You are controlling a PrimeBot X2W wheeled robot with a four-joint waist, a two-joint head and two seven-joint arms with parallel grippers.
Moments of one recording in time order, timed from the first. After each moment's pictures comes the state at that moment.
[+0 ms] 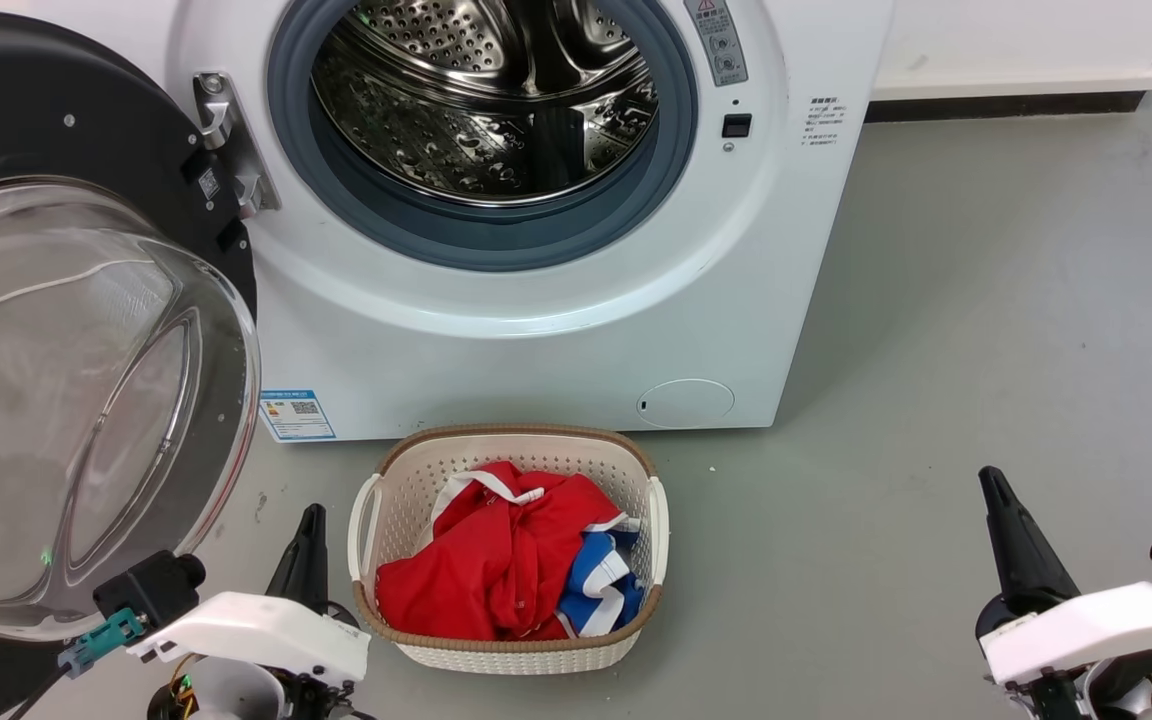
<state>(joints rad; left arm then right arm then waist) -0.07 0.21 -0.18 0.19 -0.90 0.11 -0.10 -0.01 -0.08 -0.05 0.09 0.72 0.13 0.02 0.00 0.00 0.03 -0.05</state>
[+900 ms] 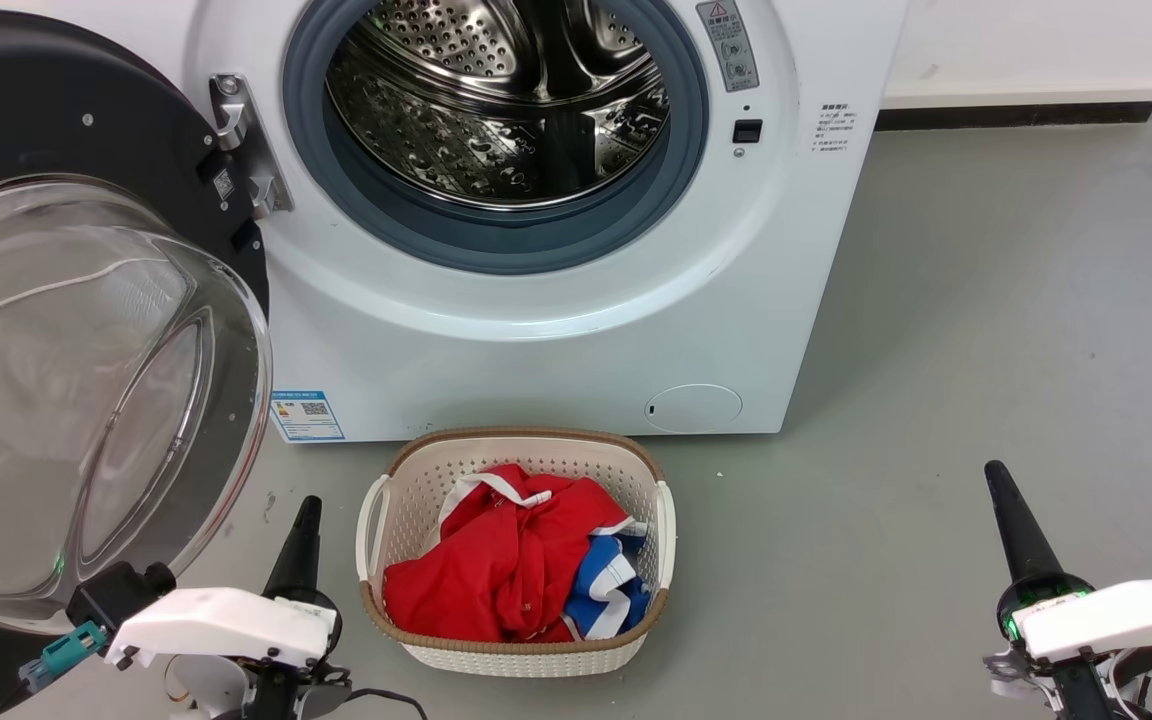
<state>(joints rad) -0.08 0.16 -0.08 0.21 -1.18 0.02 -0.03 -0.05 -0.07 -0.07 0.15 1.06 0.13 0.05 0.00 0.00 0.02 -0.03</state>
